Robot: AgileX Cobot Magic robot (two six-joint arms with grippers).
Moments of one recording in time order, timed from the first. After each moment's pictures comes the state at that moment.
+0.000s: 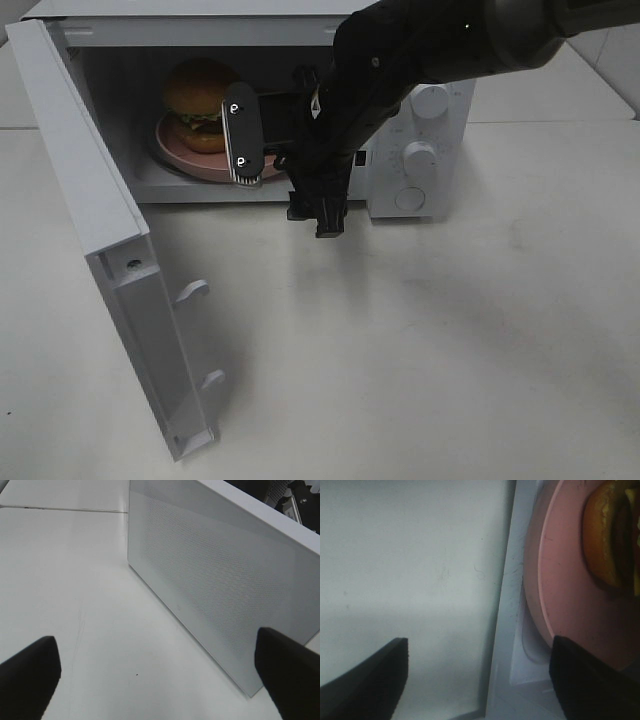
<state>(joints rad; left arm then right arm) 0.14 -0.01 -0.50 -0.28 1.04 0.20 0.66 2.00 -1.42 -0.15 0.38 -0.99</state>
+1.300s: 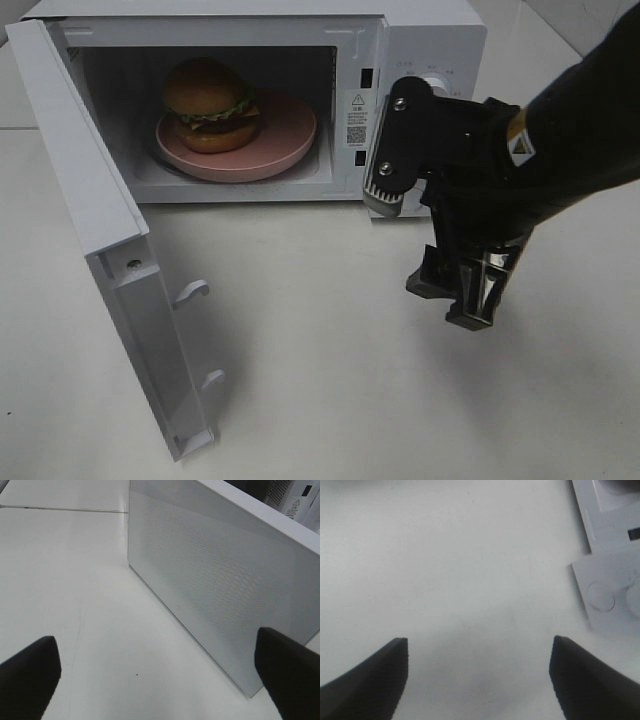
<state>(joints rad) 0.14 -0.01 -0.50 -0.28 1.04 0.20 0.66 1.40 -0.85 -0.15 0.51 -0.51</state>
